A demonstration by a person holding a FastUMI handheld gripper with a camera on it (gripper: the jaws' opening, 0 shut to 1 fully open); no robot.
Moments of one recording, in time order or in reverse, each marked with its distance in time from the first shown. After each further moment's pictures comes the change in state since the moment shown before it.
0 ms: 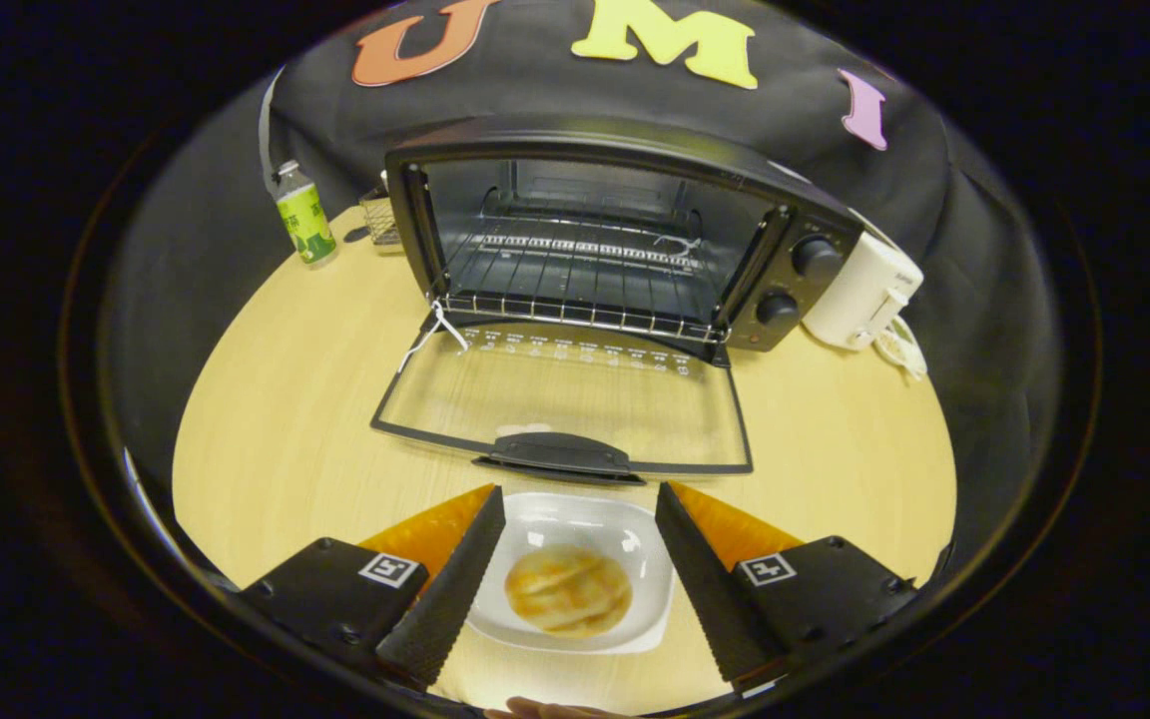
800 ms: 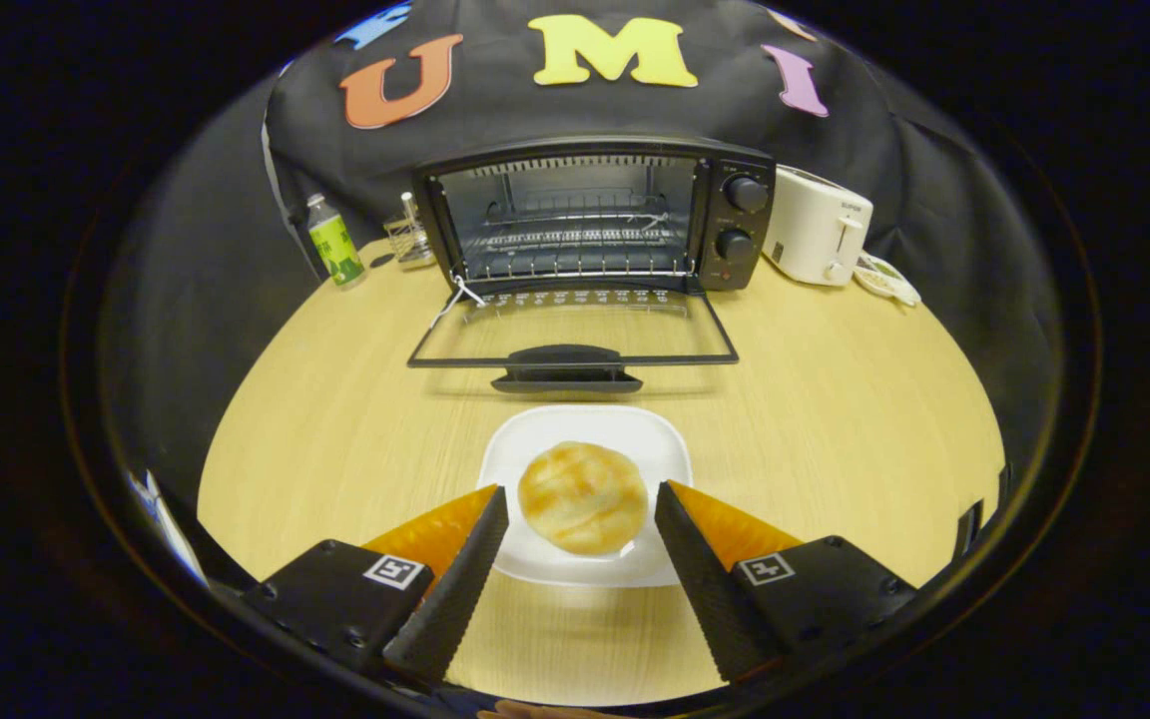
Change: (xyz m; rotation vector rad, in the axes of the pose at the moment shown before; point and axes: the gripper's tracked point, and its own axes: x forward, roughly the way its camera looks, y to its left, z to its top) arm -0.011 0.013 -0.069 0.160 -0.178 0.140
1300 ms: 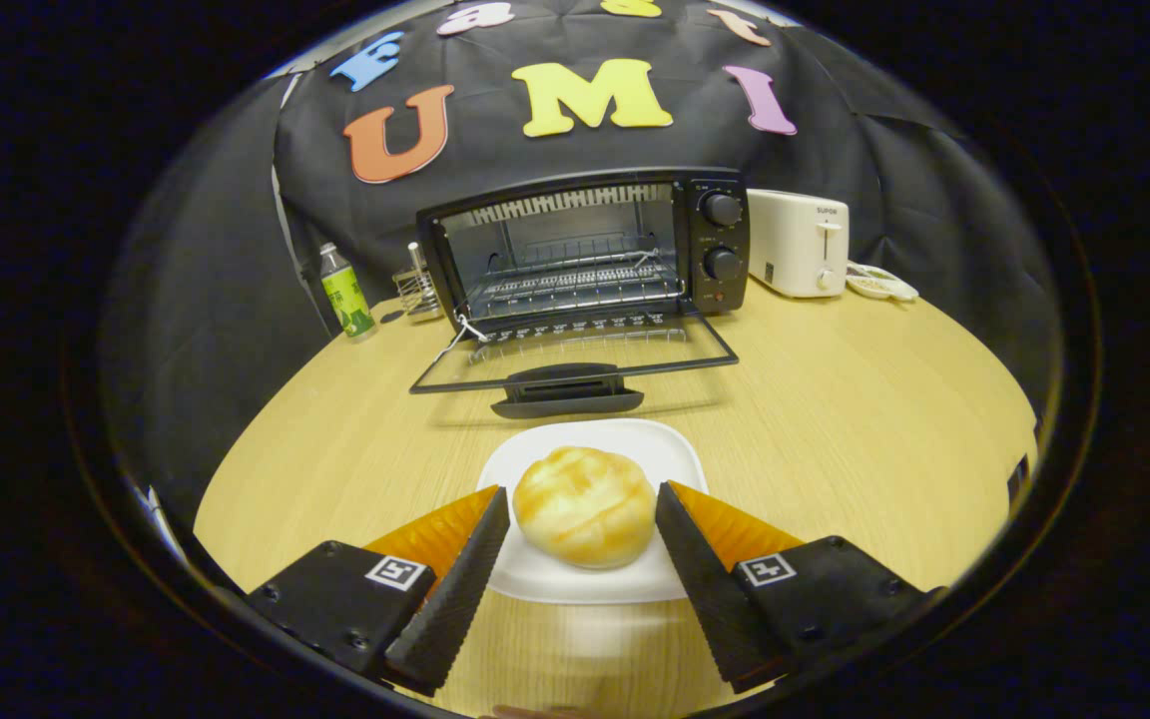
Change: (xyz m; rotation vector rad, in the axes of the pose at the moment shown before) arm 0.017 -0.008 -0.007 0.049 -0.208 0.007
